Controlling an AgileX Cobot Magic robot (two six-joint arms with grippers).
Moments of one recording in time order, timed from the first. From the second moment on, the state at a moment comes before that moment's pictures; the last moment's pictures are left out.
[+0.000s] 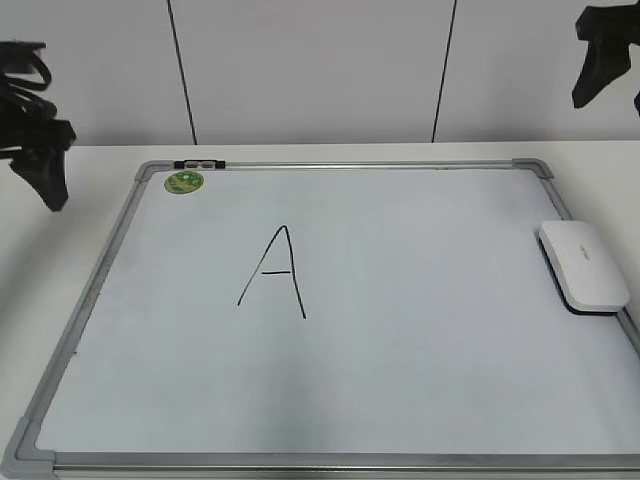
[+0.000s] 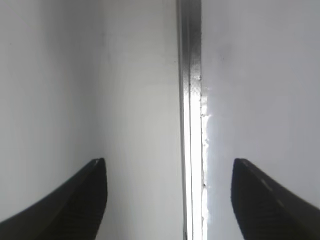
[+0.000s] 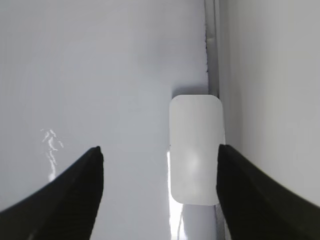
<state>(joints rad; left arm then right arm) -0.12 1.87 -1.54 0.00 1.19 -0.10 -0.05 1.85 -1.79 0.12 1.23 0.00</state>
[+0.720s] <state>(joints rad) -0.31 1.29 -1.25 0.15 1.17 -0.23 0.05 1.43 -1.46 0.09 1.24 0.03</state>
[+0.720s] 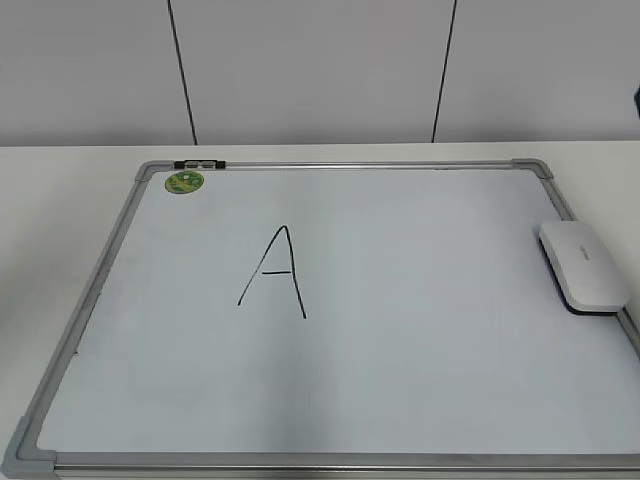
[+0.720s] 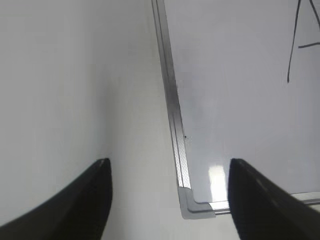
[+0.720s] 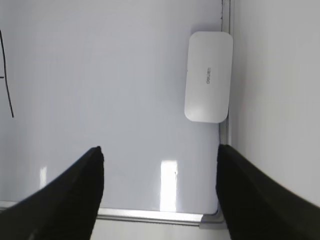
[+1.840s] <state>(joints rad) -0.31 0.17 -0.59 0.21 1.19 -0.28 0.06 0.29 -0.59 0.09 1.14 0.02</state>
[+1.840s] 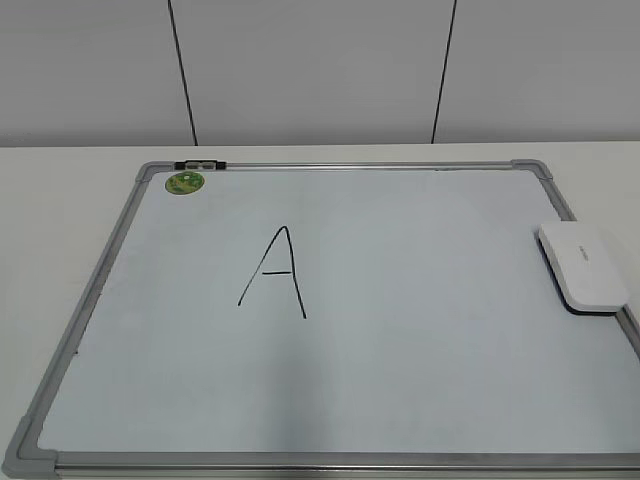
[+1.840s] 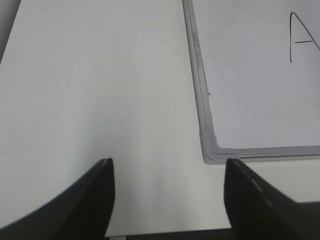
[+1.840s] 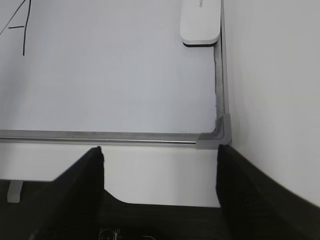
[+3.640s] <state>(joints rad) -0.30 0.08 -0.52 0.16 1.12 -0.20 0.06 0.19 -0.49 0.06 1.13 -0.01</state>
